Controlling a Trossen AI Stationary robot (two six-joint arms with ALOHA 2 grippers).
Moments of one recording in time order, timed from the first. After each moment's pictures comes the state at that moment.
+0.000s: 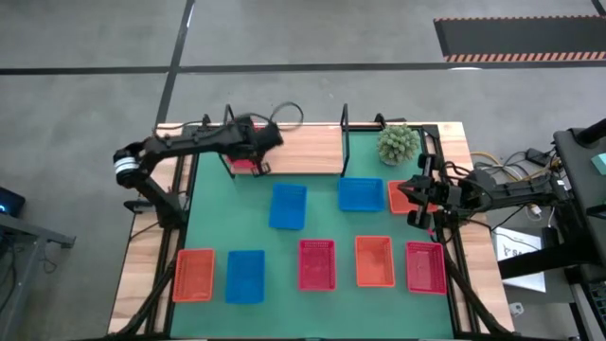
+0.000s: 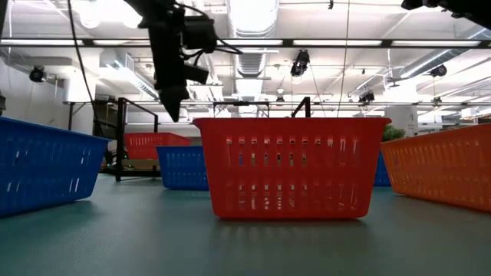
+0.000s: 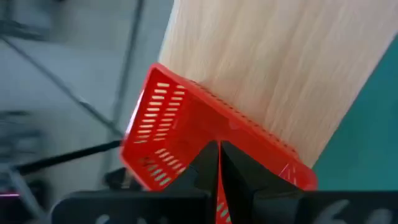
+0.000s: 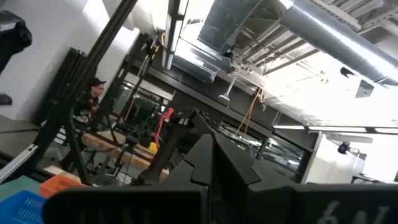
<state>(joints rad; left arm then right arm) 0.41 1.57 1.27 -0.92 -0.51 0.10 0.08 0.48 0.21 0.68 -0.01 -0.54</state>
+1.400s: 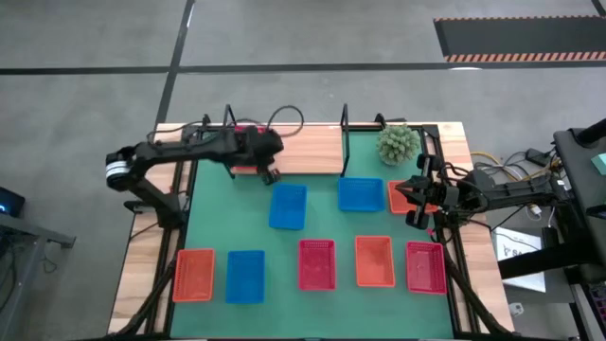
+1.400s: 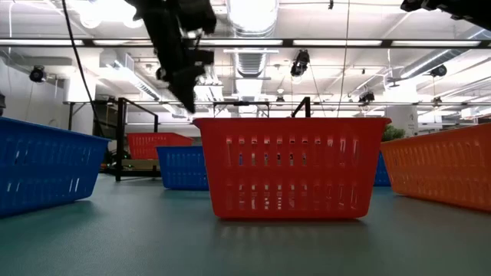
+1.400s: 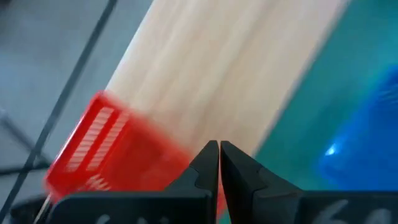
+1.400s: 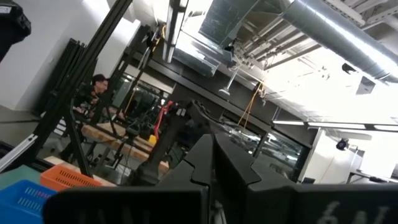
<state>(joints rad) 0.30 1.49 1.23 -0.77 -0.37 -0.07 0.08 0.48 0.21 0.65 0.00 -0.55</state>
